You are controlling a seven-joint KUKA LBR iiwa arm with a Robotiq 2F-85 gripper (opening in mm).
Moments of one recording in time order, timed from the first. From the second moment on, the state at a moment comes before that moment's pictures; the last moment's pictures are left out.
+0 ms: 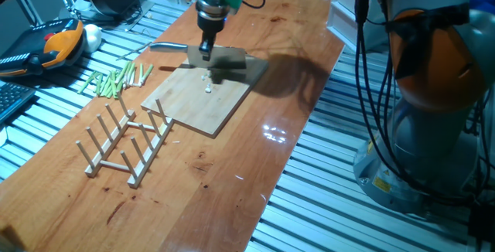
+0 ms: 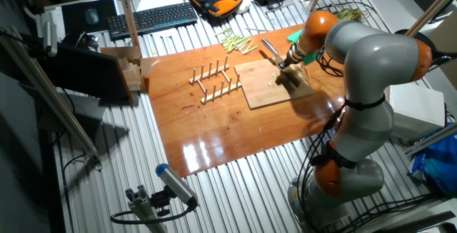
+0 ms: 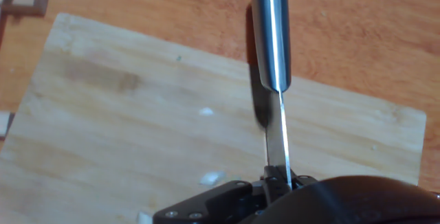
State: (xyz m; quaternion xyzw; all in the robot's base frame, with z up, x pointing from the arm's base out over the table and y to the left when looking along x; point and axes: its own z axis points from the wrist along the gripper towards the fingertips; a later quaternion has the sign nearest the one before) arm 0.604 -0.104 0.076 -0.13 0.98 0.00 0.14
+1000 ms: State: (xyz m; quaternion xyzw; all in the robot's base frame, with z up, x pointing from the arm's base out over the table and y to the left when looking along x) arm 0.627 -0.100 0.085 -0.13 0.99 -0.01 0.09
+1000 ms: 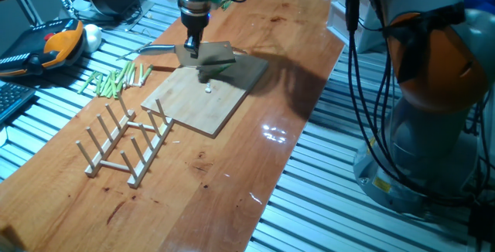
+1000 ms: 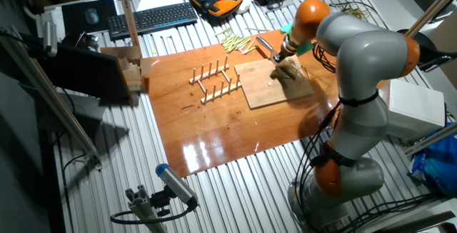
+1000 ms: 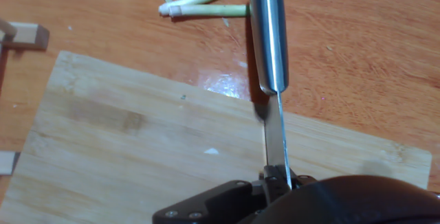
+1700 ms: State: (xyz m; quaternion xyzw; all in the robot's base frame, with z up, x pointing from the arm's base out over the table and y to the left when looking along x) arm 0.625 -0.096 0.078 -0.14 0.99 -0.03 0.05
